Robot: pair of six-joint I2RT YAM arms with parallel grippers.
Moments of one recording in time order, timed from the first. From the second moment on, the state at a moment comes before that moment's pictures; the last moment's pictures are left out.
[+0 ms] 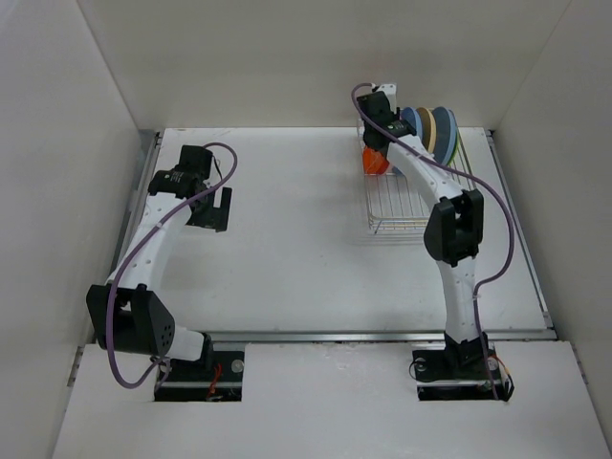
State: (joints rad) left arm -0.14 1.41 1.33 -1.06 -0.25 0.01; right arm 0.39 2.25 2.19 -0.63 0.63 0.17
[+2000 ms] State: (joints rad) left arm -0.14 1.42 1.47 -1.05 0.28 0.08; right arm 0.57 1.74 1.74 -0.43 0.05 0.28
